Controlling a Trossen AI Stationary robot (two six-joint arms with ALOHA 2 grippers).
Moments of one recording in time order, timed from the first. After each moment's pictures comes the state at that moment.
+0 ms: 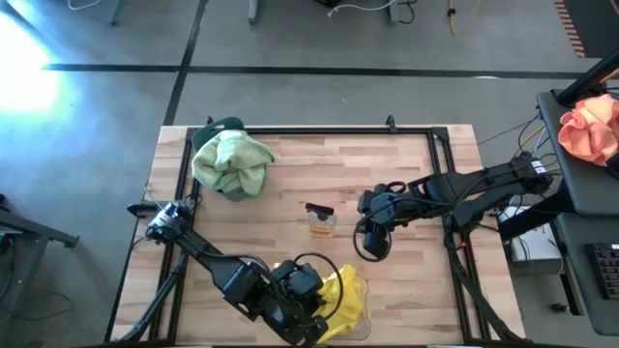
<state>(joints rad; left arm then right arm) -0.63 2.07 2.20 -1.02 -0.43 -1.15 0.26 1.39 1.39 -0.91 0.08 0.58</state>
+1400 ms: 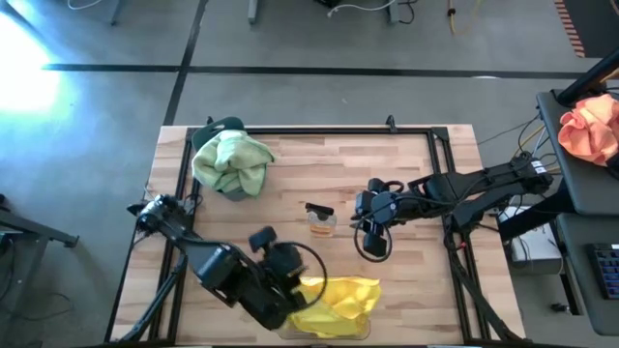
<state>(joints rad) -0.63 1.96 2.20 -1.34 -0.72 -0.94 0.26 1.39 1.39 -0.83 0.16 0.39</state>
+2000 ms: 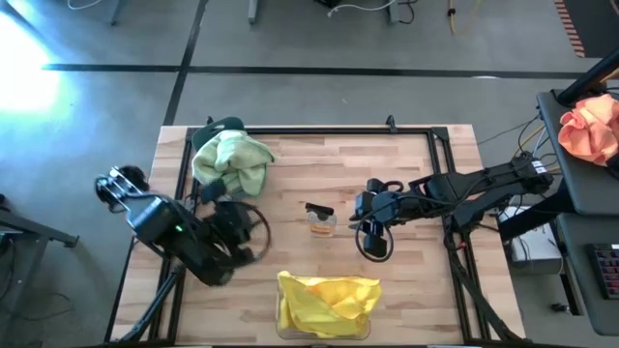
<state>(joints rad) -0.64 1.58 1.98 -1.57 -0.86 -0.83 0.26 1.39 1.39 -0.81 0.15 0.37</state>
